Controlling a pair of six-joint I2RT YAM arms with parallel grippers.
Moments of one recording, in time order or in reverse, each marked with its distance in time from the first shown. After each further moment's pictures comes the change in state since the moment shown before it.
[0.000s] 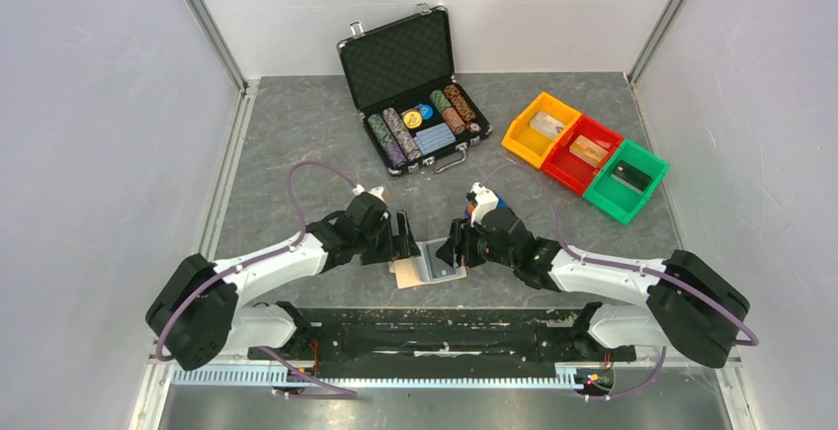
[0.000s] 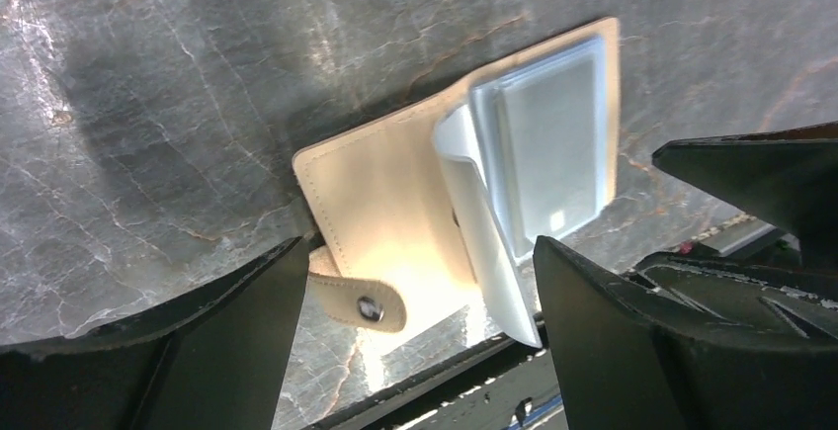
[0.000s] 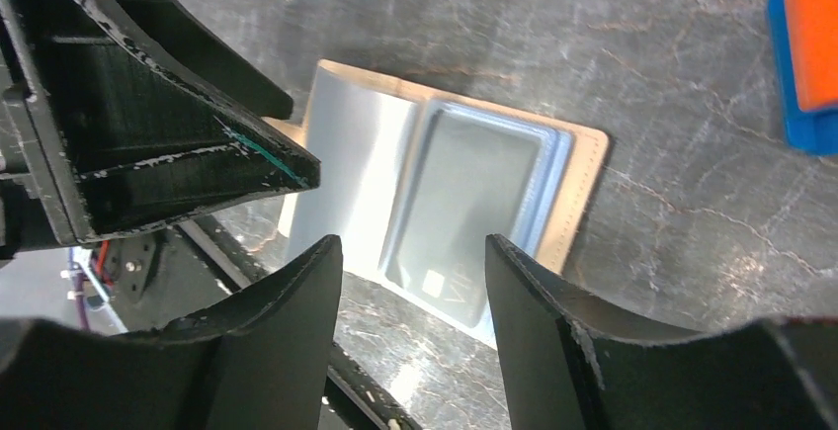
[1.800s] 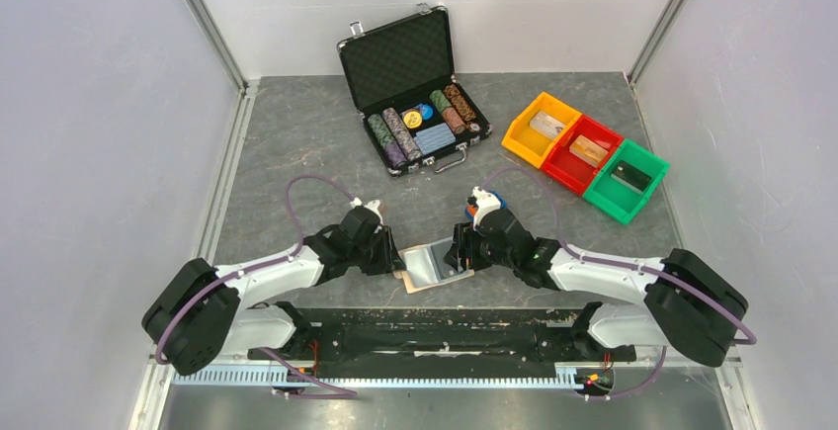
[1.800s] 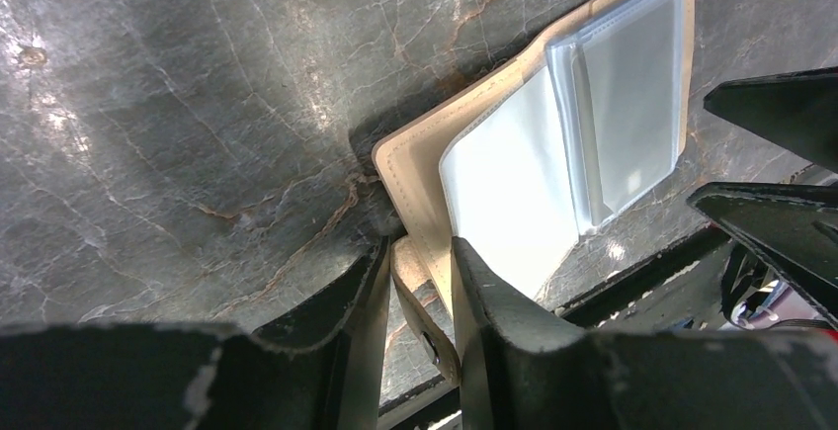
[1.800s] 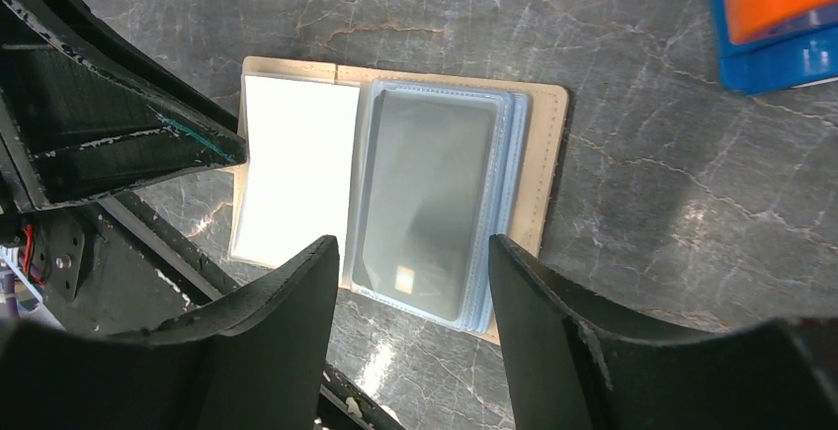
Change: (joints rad) left arm 0.002 0.001 -0.138 0.114 0.048 0.010; right arm -0.008 0.013 -0.001 -0.118 0.040 -0.025
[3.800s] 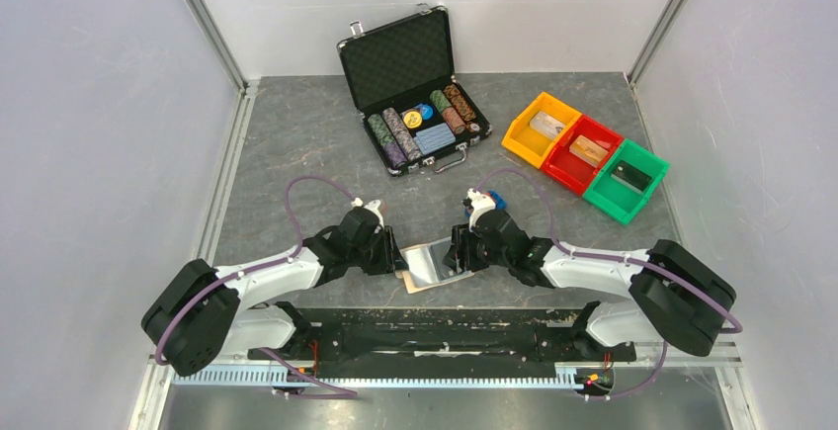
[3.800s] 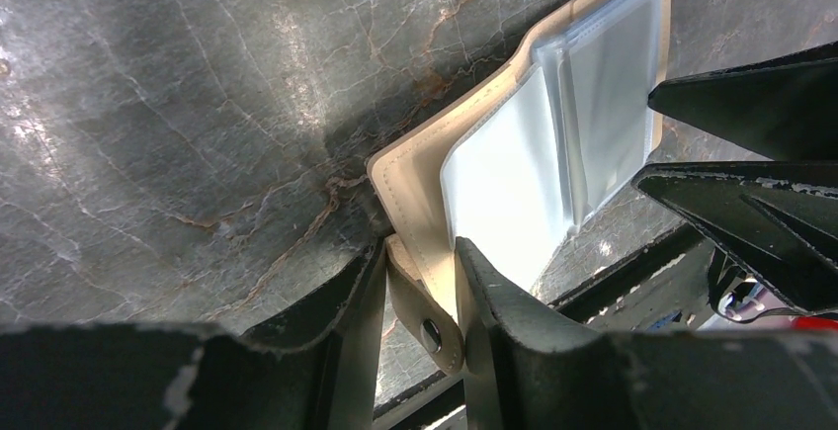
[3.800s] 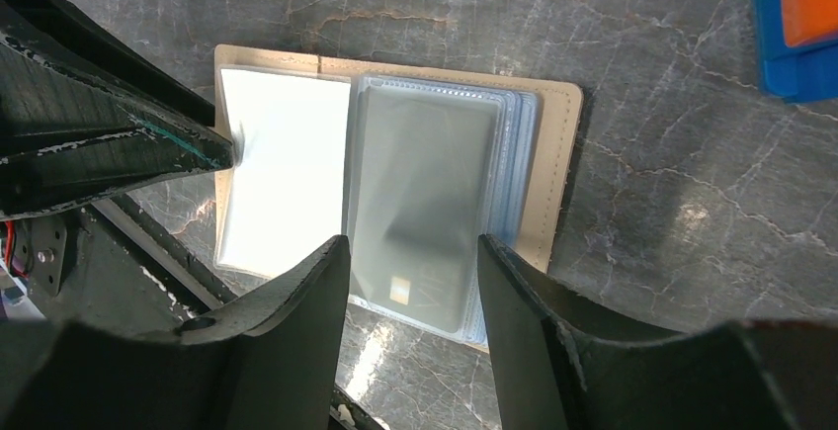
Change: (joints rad) left arm 0.000 -0.010 -0.018 0.044 0.024 -0.002; right arm 0.000 0.079 0.004 0.048 -0.043 -0.011
